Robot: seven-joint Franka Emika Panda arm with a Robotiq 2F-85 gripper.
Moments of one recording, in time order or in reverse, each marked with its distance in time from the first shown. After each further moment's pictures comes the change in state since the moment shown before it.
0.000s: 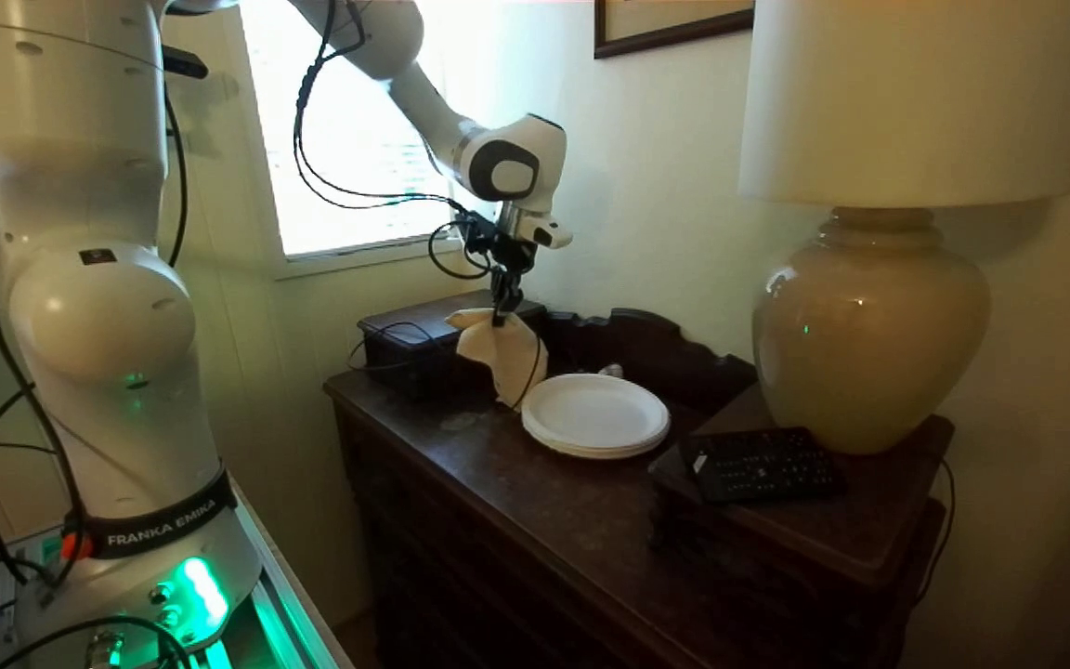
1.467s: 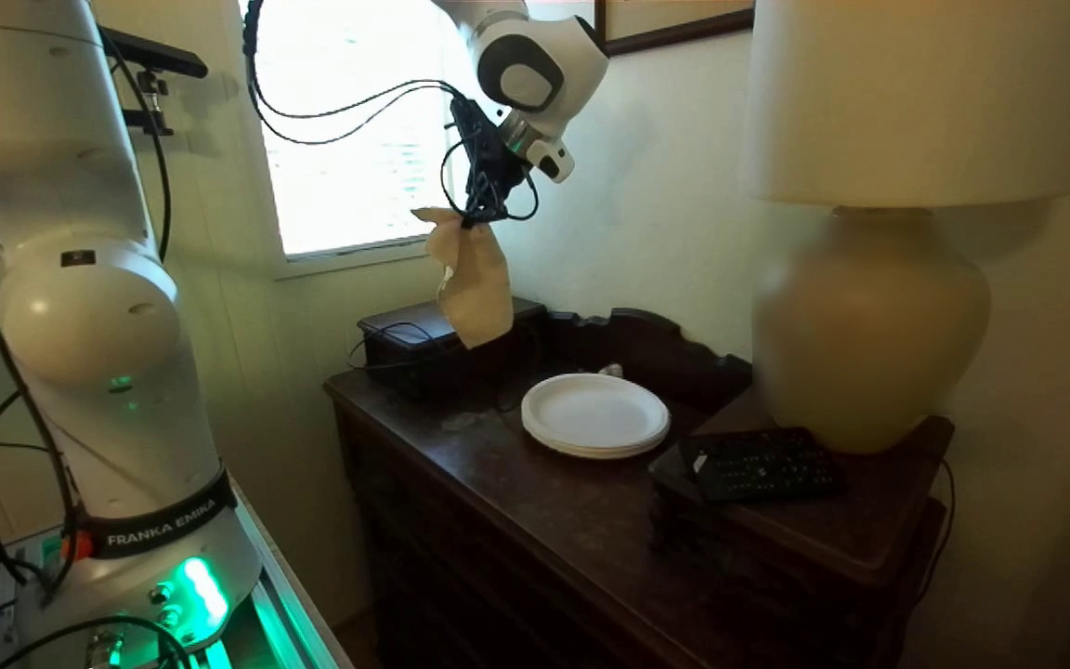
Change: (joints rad) arm -0.107 -0.190 -0.036 0.111 0.408 -0.482 -0.403
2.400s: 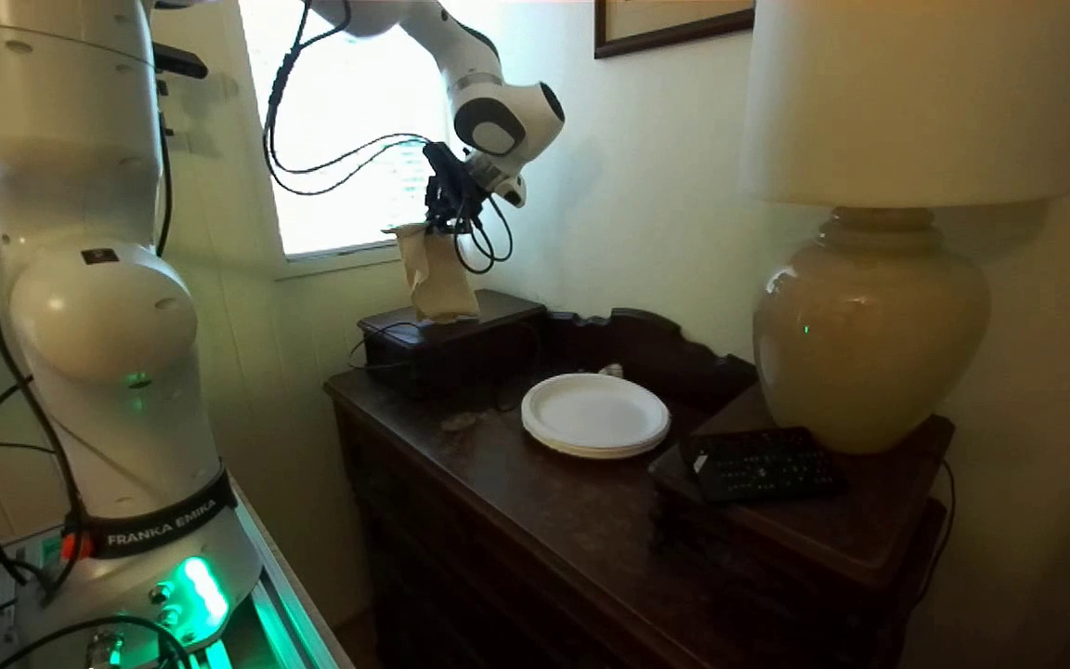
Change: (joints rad) arm 0.125 0.171 0.098 0.070 0.175 0.068 -0.386
